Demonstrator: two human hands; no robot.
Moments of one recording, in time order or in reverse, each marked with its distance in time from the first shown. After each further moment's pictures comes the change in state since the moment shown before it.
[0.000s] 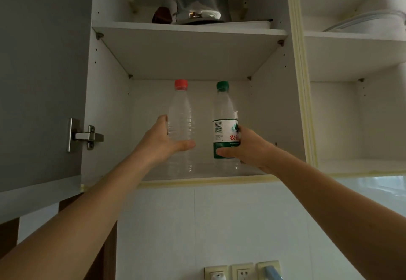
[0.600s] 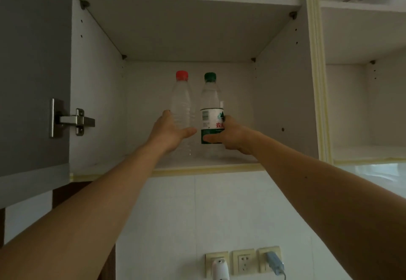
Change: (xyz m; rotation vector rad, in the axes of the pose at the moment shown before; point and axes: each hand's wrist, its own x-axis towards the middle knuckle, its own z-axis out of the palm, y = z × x) left_hand 0.043 -0.032 0.039 0.065 0.036 -0.089; right_hand 0.056 0.009 0.040 -0.026 -0.017 0.153
